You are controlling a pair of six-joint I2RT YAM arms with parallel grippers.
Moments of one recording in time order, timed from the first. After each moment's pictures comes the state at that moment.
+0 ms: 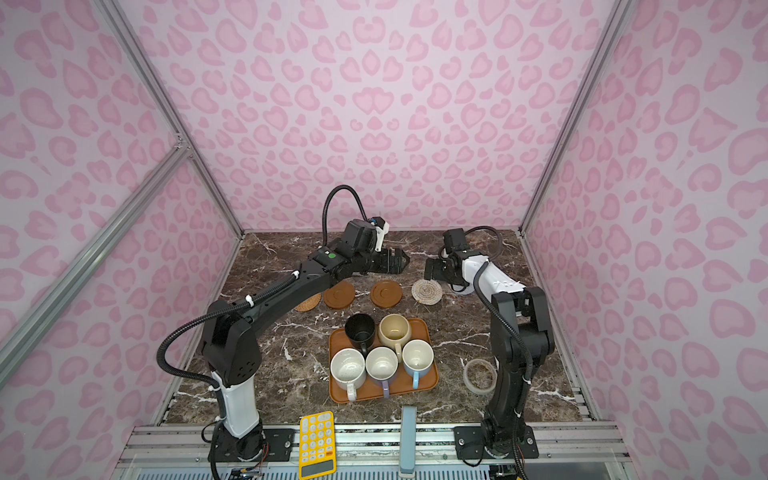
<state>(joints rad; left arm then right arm) -0.68 1.95 1.75 -0.45 0.17 -0.47 0.16 1.90 1.42 -0.58 -0.04 0.33</state>
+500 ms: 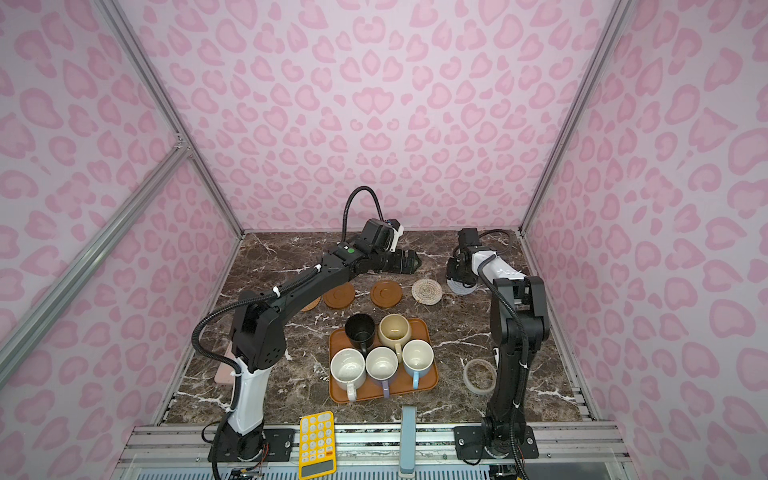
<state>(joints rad) -0.70 2.12 1.93 -0.53 0.19 -0.46 0.06 2.05 1.52 -0.61 -0.03 0.32</state>
